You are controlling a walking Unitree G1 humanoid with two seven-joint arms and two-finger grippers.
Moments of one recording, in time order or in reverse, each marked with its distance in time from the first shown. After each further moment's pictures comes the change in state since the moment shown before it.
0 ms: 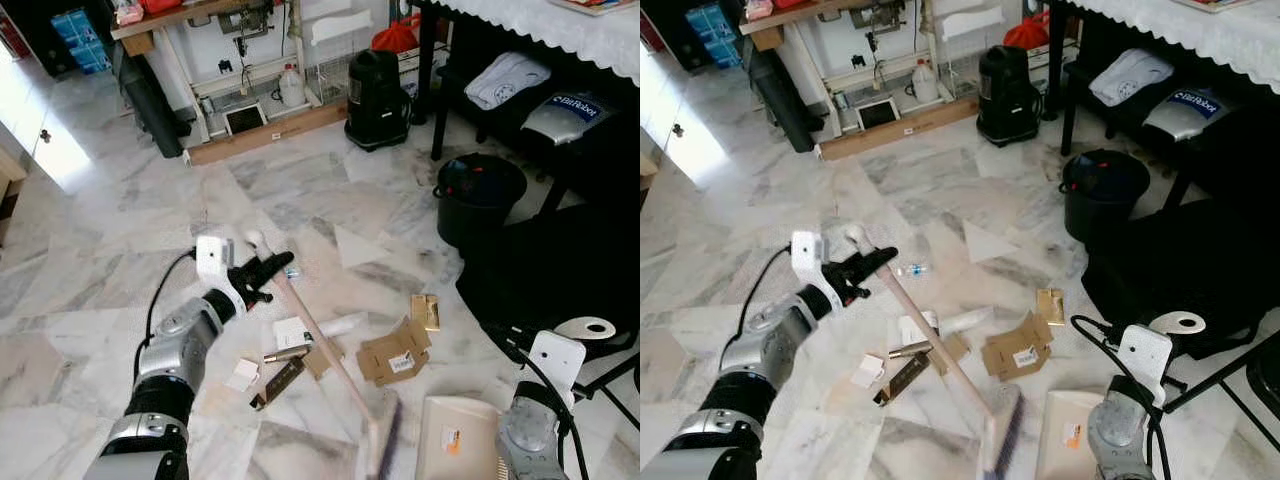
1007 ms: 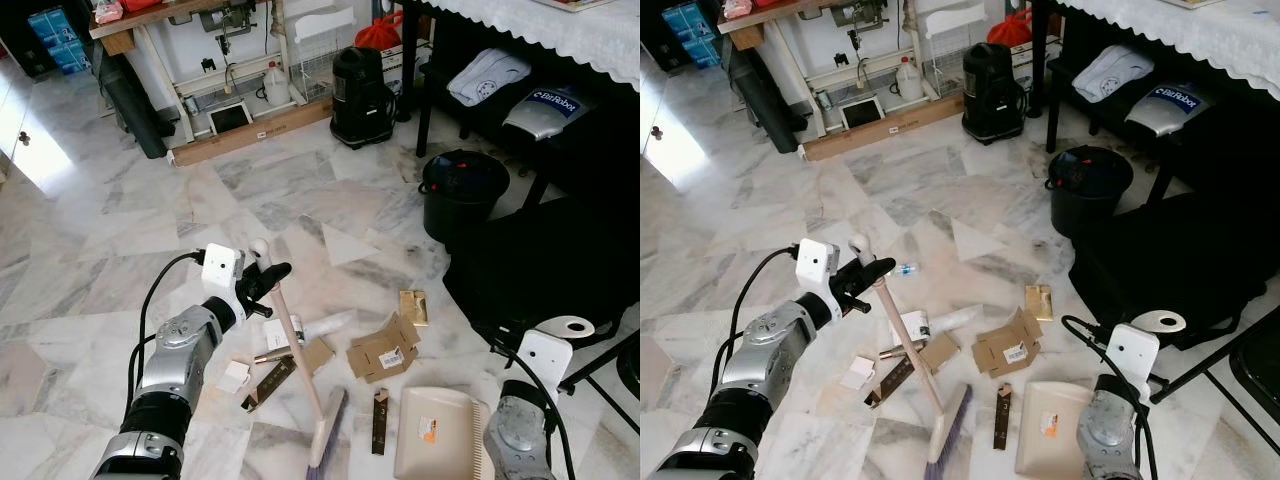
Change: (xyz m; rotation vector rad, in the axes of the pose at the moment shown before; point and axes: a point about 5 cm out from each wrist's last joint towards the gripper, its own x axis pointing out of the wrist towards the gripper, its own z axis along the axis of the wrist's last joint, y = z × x) left arm -0.009 -0.008 -0.025 0.217 0.087 -0.008; right arm -0.004 0.015 0.002 0.077 0.023 0.096
